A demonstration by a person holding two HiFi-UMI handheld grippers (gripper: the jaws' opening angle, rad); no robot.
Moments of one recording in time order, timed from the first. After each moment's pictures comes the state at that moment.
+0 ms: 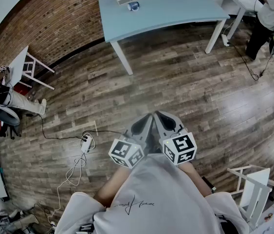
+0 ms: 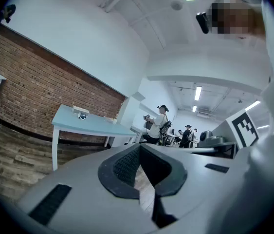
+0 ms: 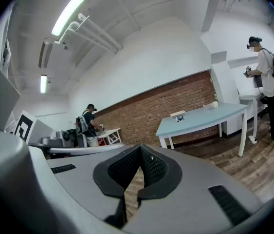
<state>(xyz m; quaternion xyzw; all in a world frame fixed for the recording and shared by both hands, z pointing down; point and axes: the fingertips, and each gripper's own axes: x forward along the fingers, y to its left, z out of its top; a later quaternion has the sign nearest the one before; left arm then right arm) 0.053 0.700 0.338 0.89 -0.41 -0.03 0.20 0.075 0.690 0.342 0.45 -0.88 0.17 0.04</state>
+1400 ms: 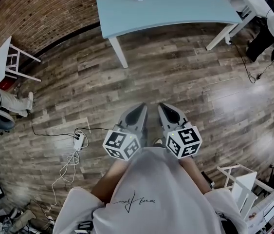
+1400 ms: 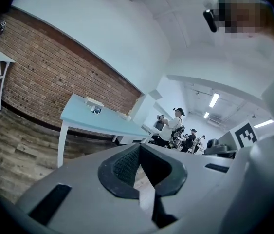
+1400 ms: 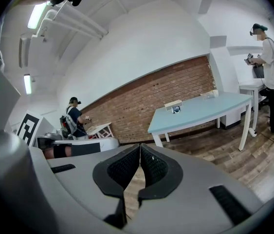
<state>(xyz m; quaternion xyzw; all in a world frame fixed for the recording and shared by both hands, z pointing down) -0.018 0.530 0.360 0.85 -0.44 -0.03 0.28 0.038 0.528 0.368 0.46 -0.85 0.23 0.09</state>
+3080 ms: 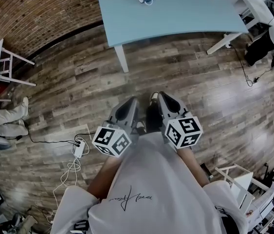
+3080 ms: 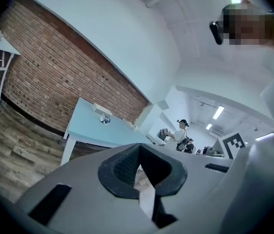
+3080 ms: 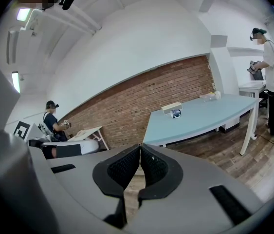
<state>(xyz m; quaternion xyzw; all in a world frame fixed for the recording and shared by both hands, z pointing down) -0.119 0.418 0.354 0.84 -0.44 -0.08 0.30 -0.023 0.400 0.366 0.50 -0.83 0.23 0.08</state>
